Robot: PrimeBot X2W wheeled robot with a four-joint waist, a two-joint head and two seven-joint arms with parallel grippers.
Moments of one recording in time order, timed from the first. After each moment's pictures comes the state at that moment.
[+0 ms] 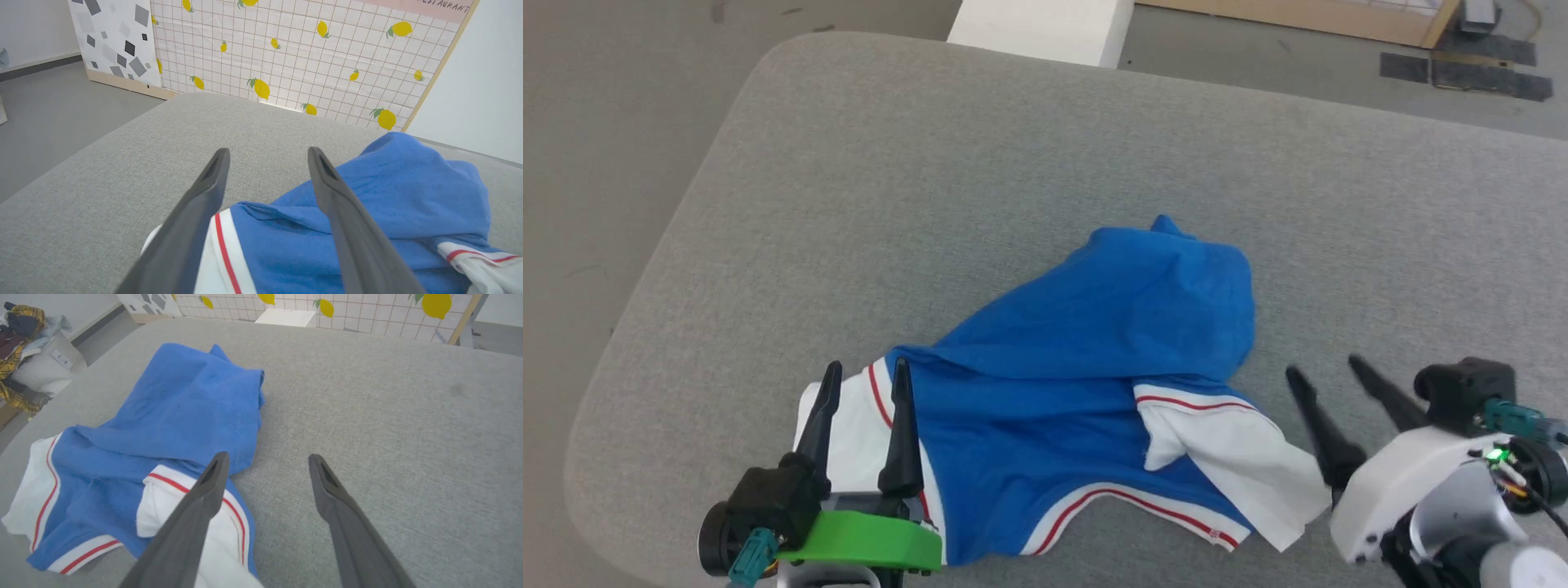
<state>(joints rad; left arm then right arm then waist) 0.06 0.06 -0.17 -0.10 -0.25 0.06 -0.26 0.02 -0.09 0.02 -0.22 0.23 0.13 0.40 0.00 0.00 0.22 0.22</state>
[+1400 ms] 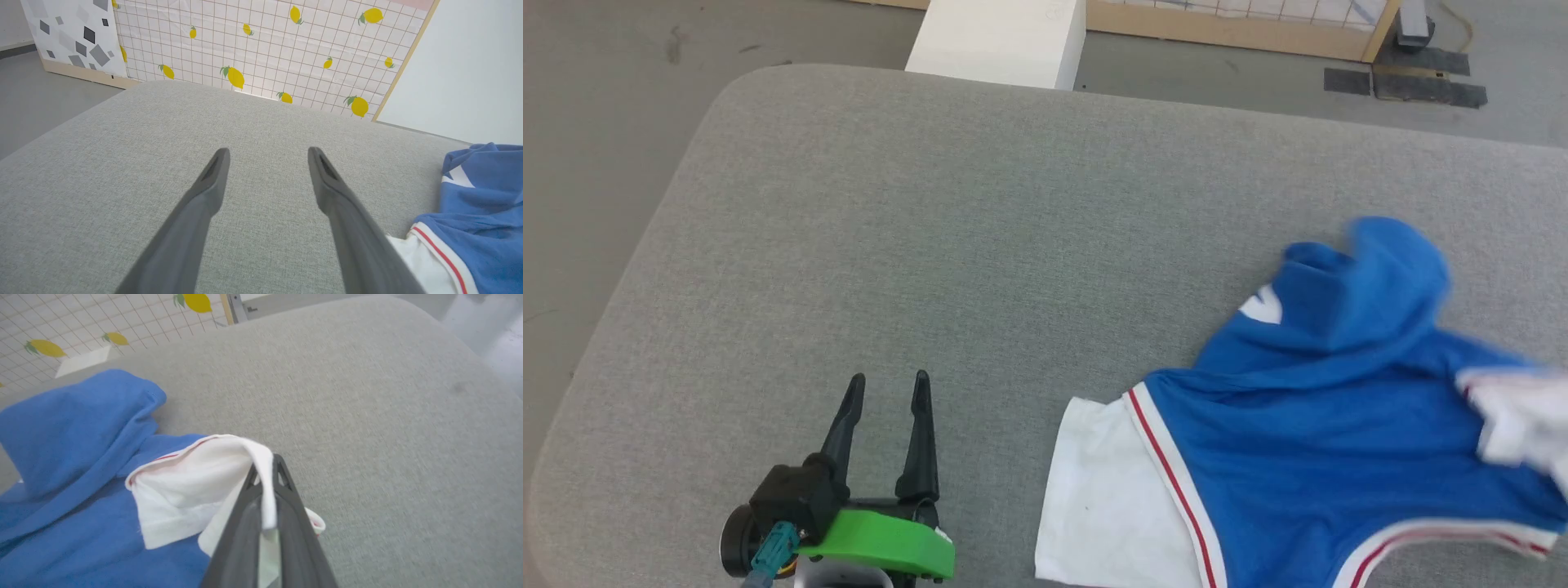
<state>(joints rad) 0.04 0.05 -0.19 -0.02 -0.27 0.03 -0.26 0.01 -0.06 -0.60 -0.18 0.26 0.13 0.52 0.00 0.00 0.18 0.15</state>
